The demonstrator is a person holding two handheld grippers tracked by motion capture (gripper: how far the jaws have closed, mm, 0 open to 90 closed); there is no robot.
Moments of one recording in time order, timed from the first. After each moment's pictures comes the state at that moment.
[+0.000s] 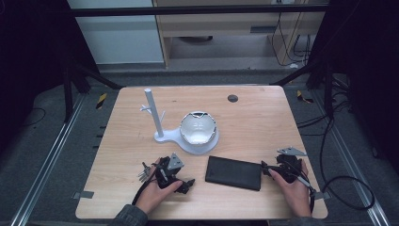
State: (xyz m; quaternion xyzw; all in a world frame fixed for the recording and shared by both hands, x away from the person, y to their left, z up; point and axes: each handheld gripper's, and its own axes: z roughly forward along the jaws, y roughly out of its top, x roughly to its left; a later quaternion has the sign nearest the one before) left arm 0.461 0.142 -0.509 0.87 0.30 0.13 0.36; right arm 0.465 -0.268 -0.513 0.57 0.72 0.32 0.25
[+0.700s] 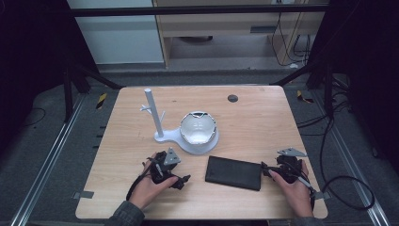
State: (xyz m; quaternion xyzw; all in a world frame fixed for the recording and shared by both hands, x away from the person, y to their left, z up) left arm 0.466 0.157 -0.469 0.89 0.29 0.16 0.32; right arm 0.463 -0.268 -0.513 0.57 0.72 0.32 0.25
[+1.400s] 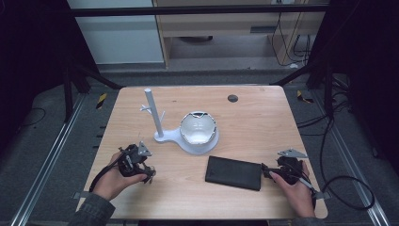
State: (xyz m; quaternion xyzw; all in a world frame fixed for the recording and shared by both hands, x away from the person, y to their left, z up) left arm 0.468 0.240 -0.442 0.92 0.33 0.16 0.18; right arm 0.459 -0.270 -0.513 0.56 0.73 0.32 0.24
